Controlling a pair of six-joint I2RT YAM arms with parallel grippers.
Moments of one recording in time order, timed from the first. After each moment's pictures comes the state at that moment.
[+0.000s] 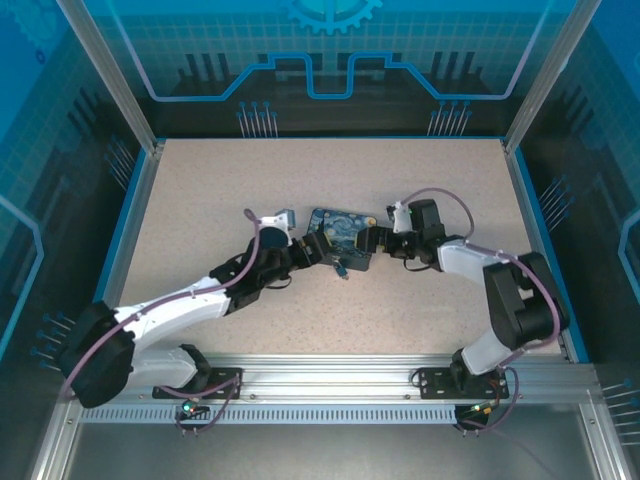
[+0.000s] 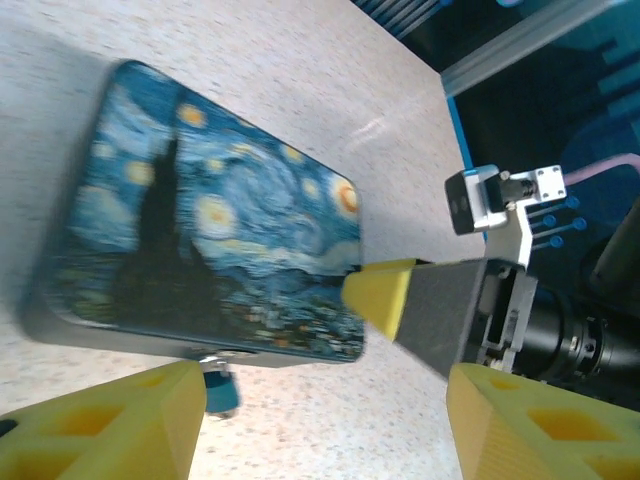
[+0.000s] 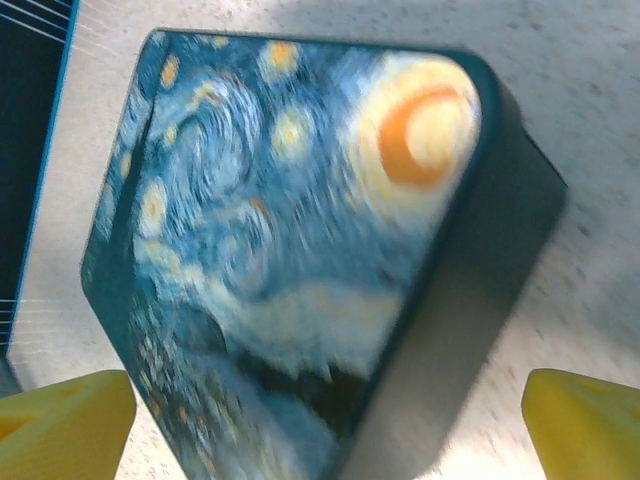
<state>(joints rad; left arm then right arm) -0.70 1.21 0.64 0.13 -0.06 -0.95 0.27 1.61 0.78 0.03 -0.58 0.46</state>
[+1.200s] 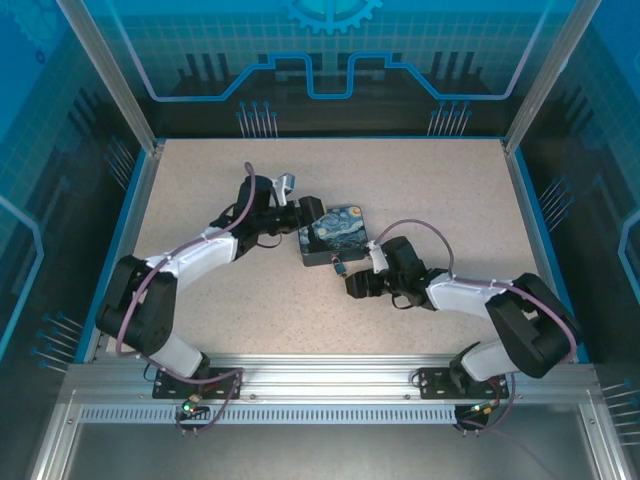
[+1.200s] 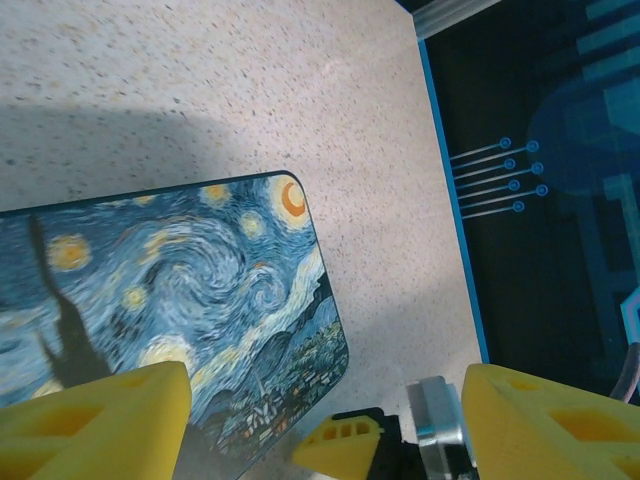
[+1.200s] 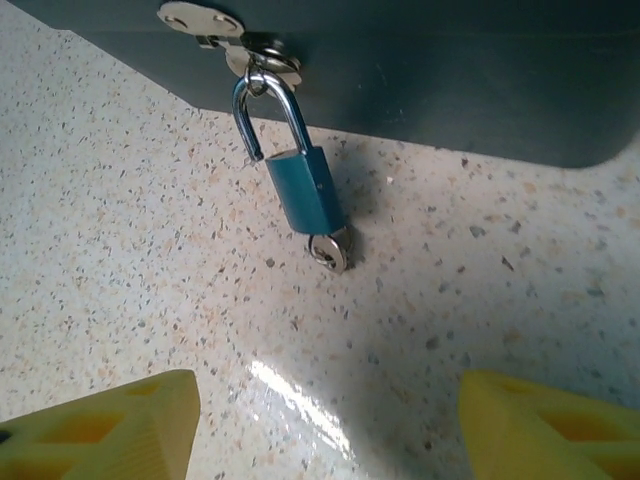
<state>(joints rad) -0.38 1.58 0.97 0.09 0.51 -0.79 0.58 1.45 0.51 0.11 -0.31 0.36</state>
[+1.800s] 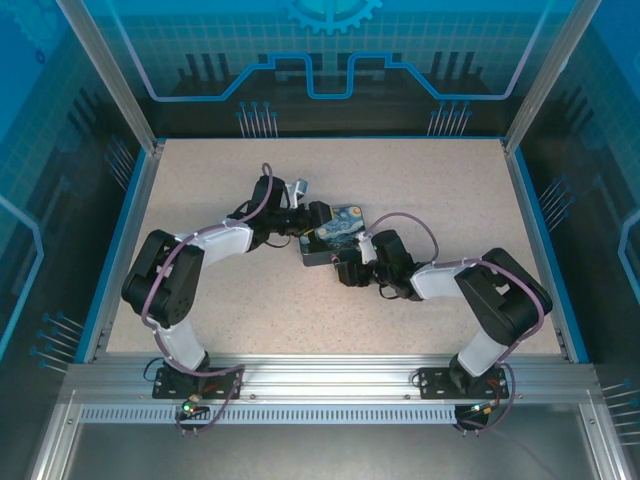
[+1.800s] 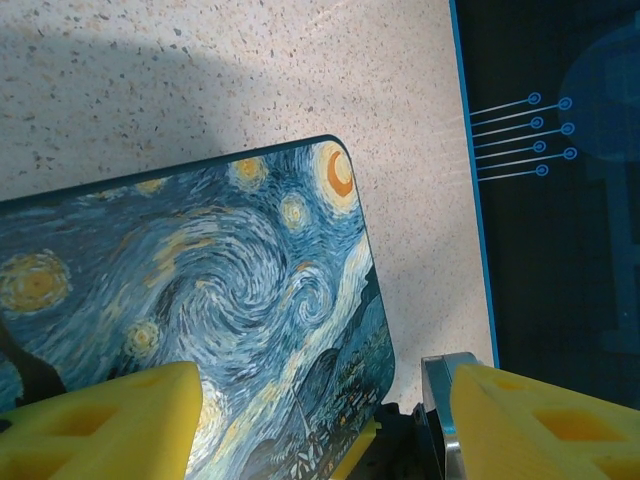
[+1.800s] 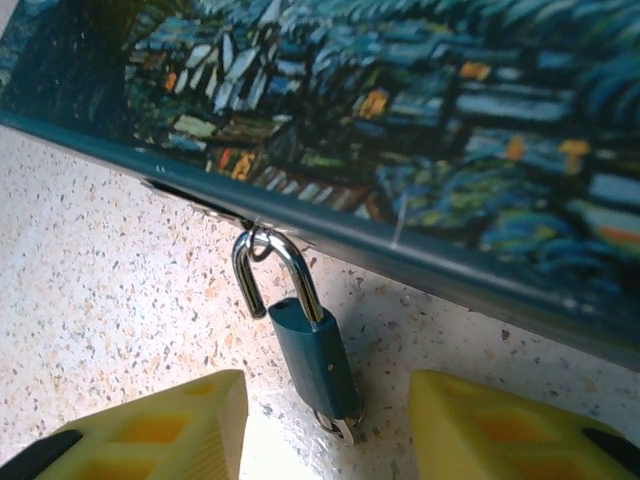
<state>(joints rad) -0.38 1.77 1.03 0.13 0.60 -0.79 0.58 1.65 0.59 0.32 -0.32 0.35</state>
